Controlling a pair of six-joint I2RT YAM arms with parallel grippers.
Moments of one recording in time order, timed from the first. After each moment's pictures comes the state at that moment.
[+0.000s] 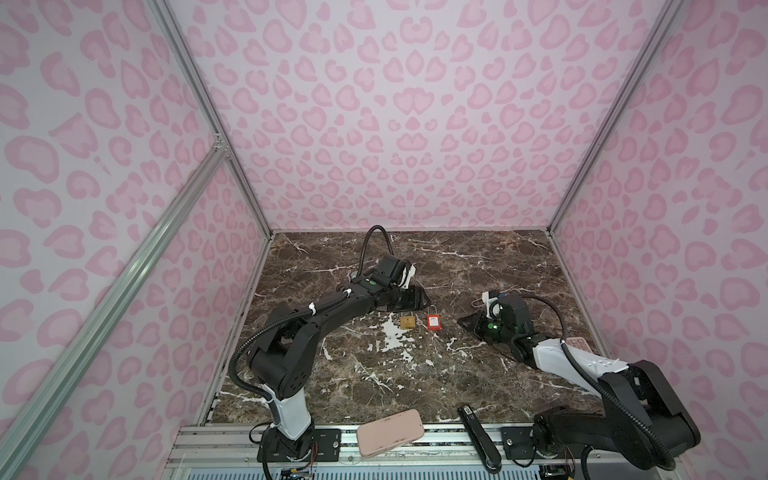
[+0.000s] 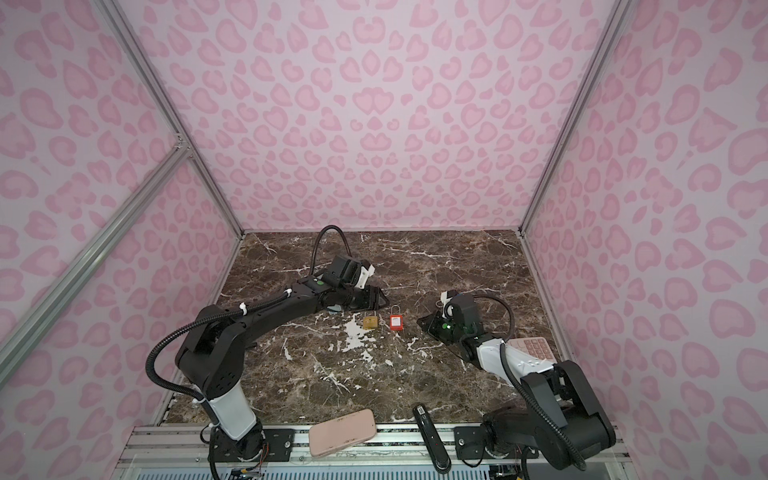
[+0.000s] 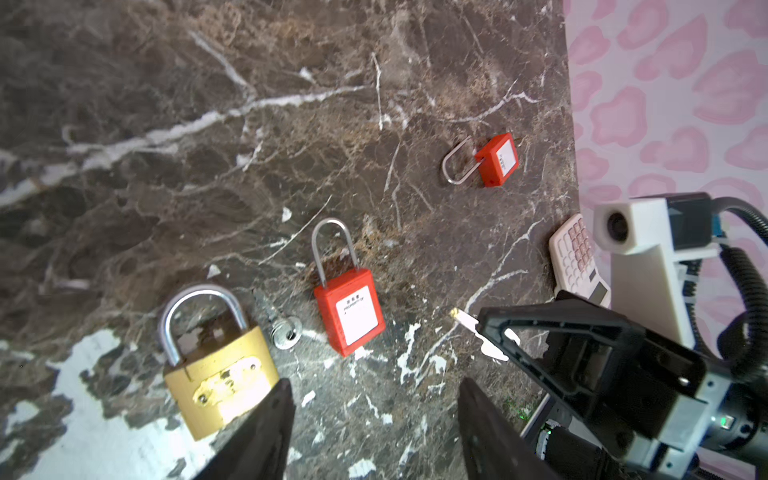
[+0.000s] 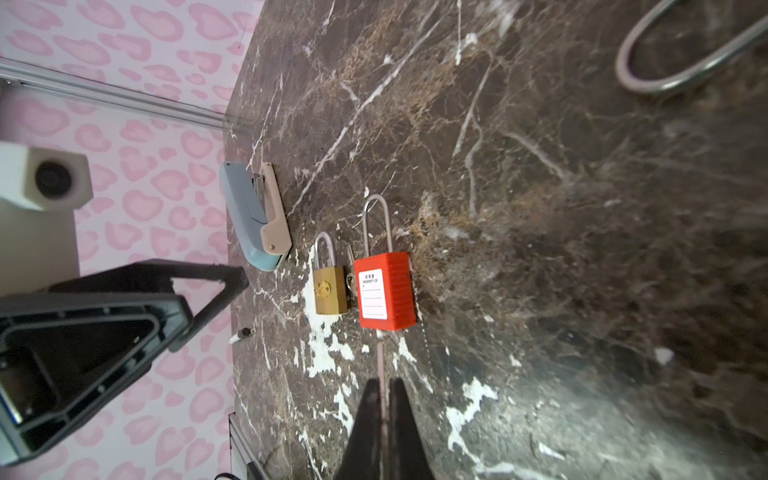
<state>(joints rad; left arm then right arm) -0.63 1.77 1.23 -0.36 0.40 -0.58 0.33 1.34 0.47 0.20 -0.43 0.91</state>
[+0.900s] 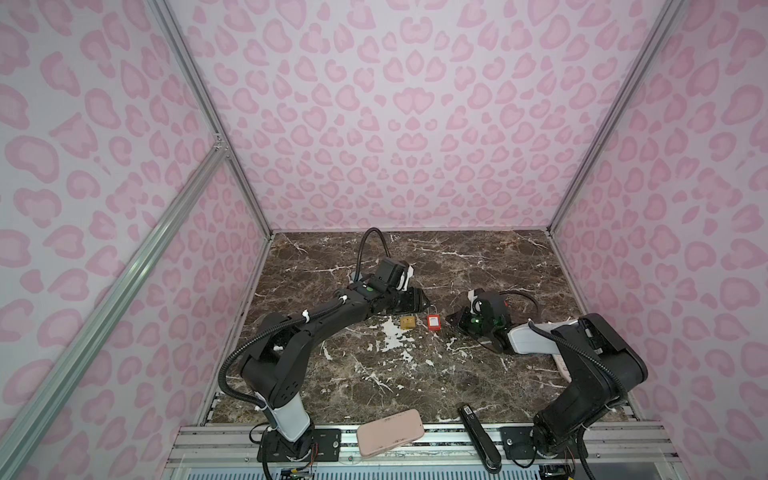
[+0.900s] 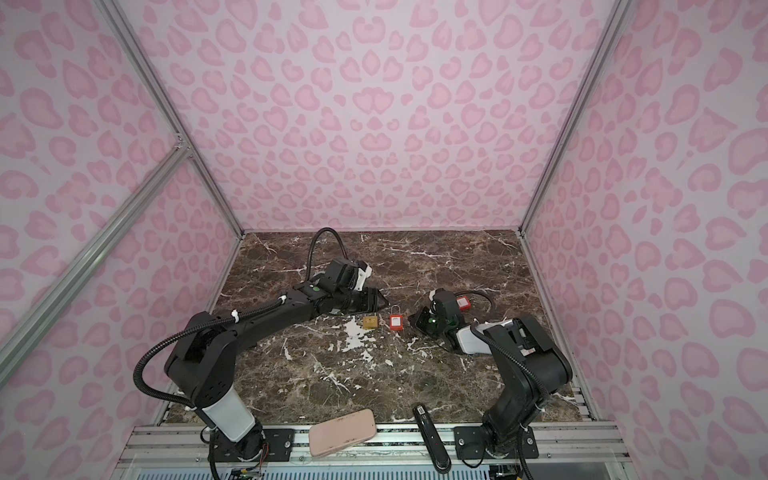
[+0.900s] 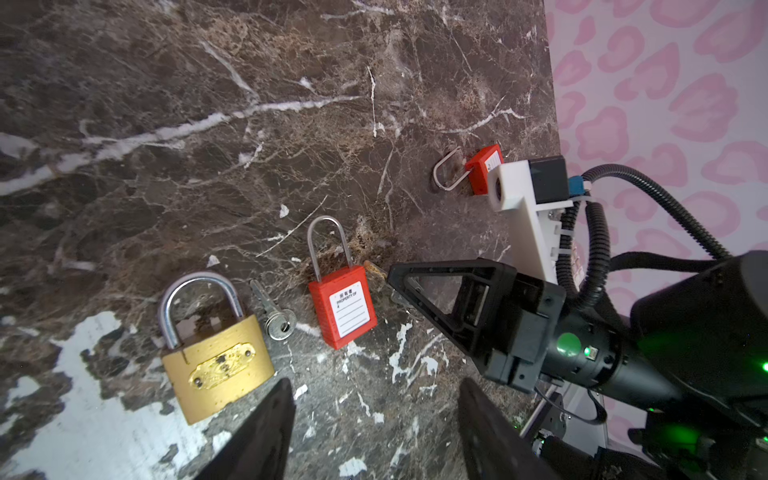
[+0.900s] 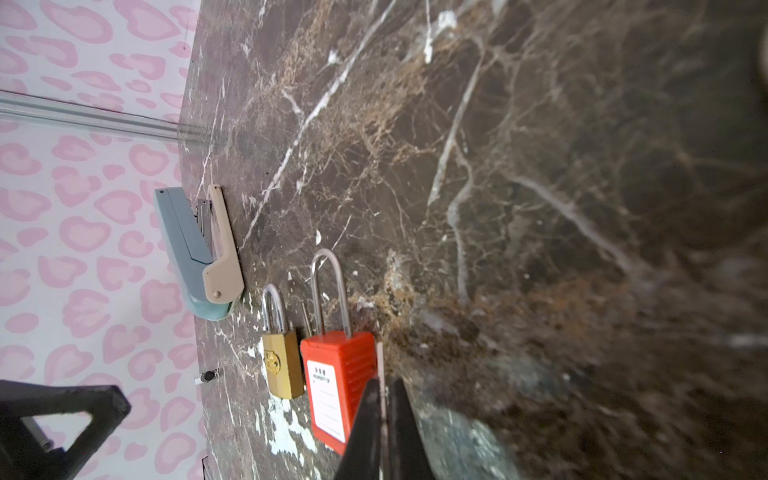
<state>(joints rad) -0.64 1.72 1.18 -0.30 0.37 -0.63 0.38 1.66 0.57 0.38 -0.37 0.97</state>
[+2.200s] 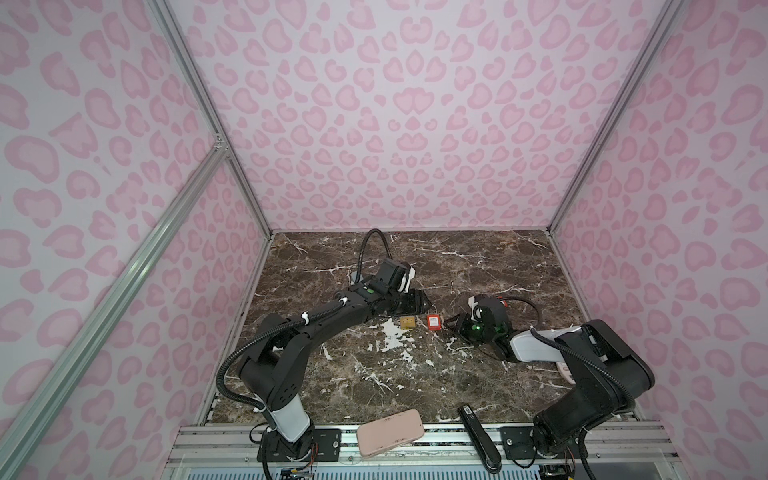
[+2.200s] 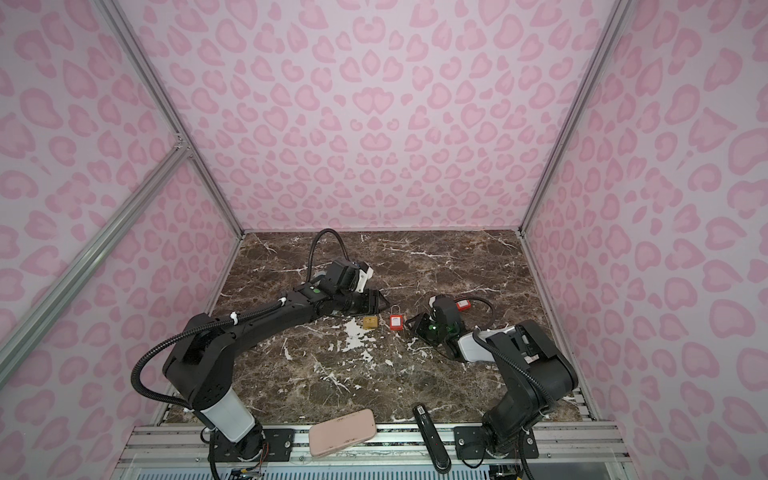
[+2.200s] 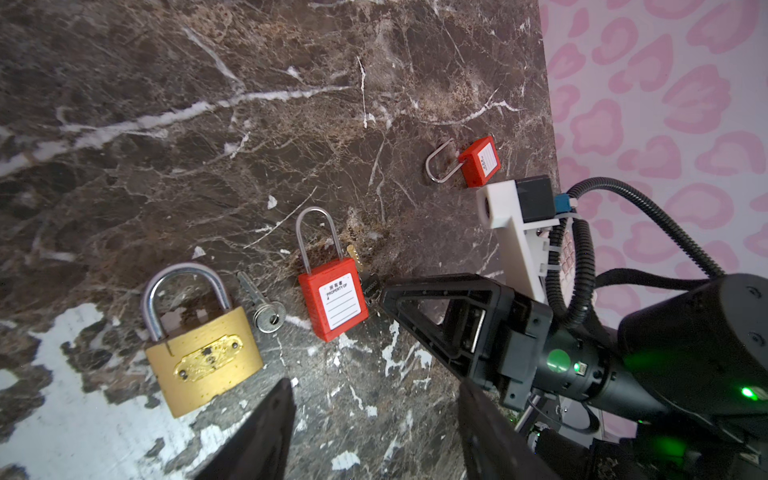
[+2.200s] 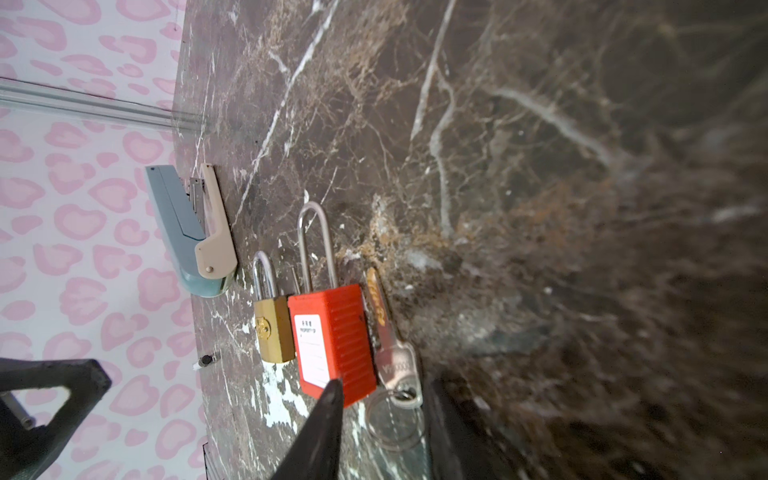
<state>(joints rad) -0.66 1.71 1.17 -0.30 0.37 -0.64 0.41 1.62 0.50 0.41 -0.37 0.99</state>
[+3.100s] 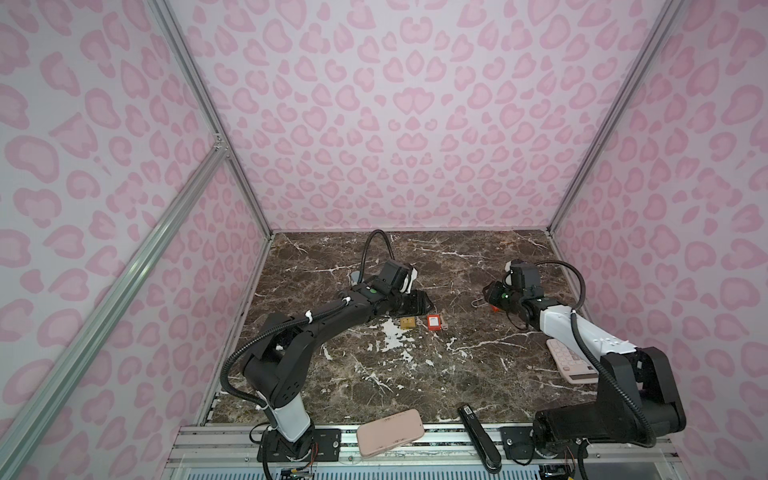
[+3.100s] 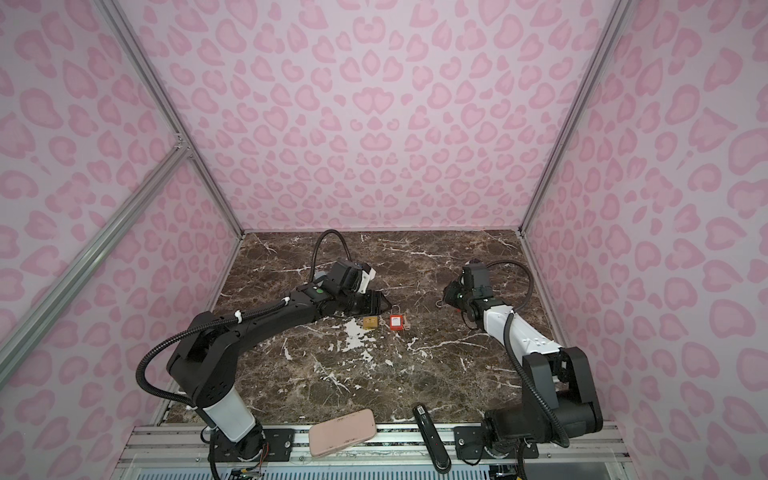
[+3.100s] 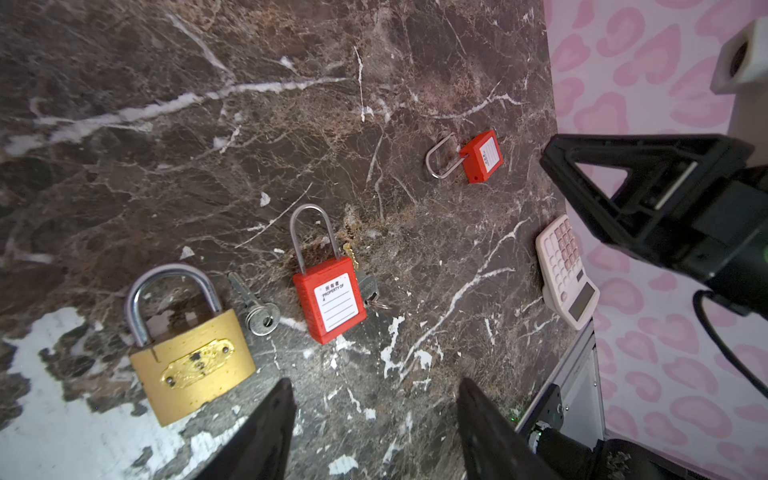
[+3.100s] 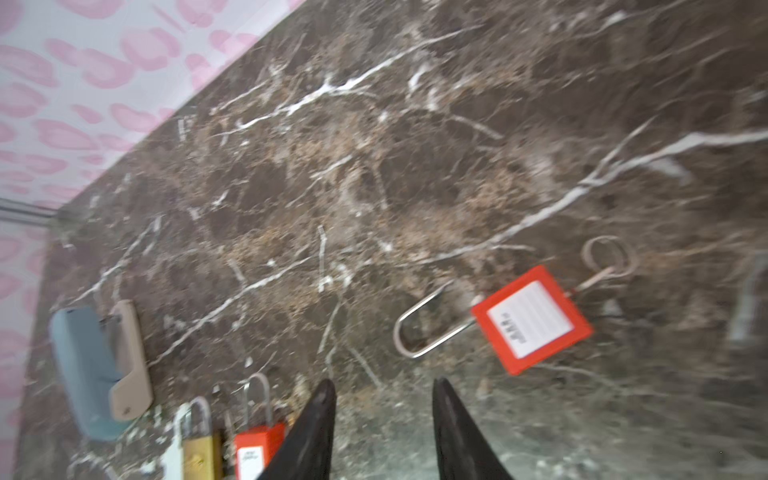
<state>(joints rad) -0.67 1.73 1.18 -0.29 0.37 -0.64 0.14 1.45 0.85 -0.22 -0.08 0.56</state>
